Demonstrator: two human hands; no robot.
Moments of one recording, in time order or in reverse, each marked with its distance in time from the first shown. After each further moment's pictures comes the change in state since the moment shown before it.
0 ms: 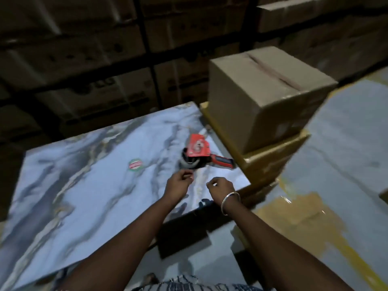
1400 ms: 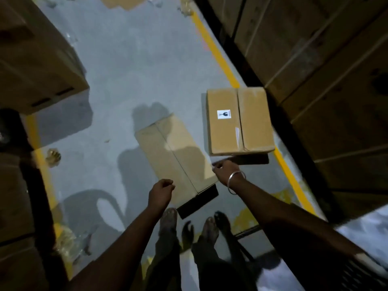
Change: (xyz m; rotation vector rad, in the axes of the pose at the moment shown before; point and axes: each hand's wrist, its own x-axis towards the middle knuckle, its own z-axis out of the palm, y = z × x) left_hand -0.300 -0.602 -0.499 -0.904 1.276 -1.026; right_hand -0.178 -0.272 0.911 -1.136 -1.152 -0.706
